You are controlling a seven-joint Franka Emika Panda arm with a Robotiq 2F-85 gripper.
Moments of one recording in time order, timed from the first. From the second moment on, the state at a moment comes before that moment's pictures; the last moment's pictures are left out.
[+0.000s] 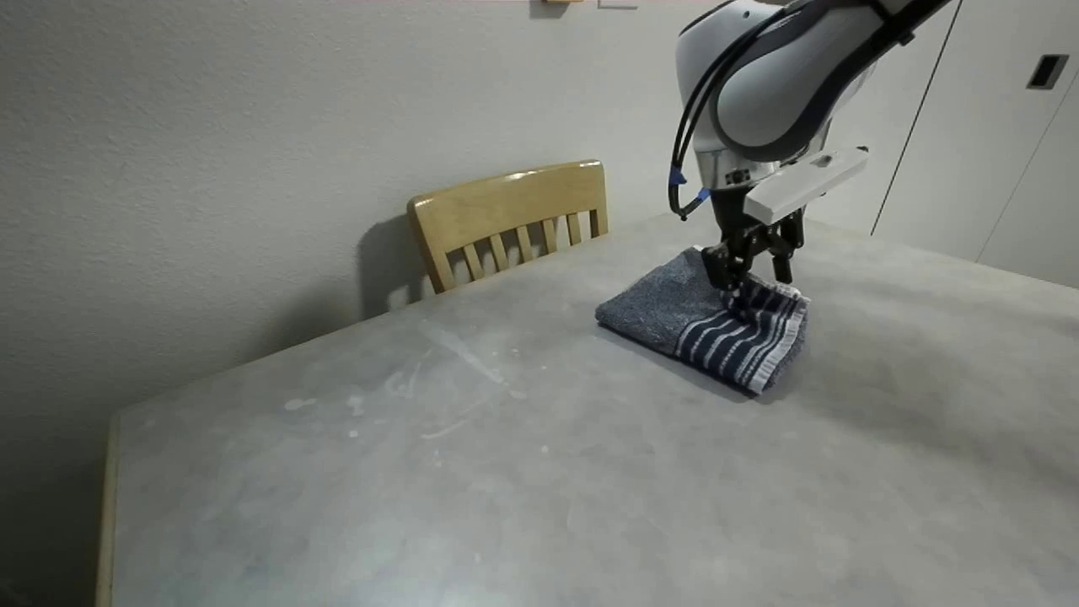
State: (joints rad) arm 0.07 0.70 -0.14 -1.68 -0.21 2.12 0.34
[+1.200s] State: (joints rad) arm -0.08 0.67 -0.10 -1.69 -0.09 2.15 0.00
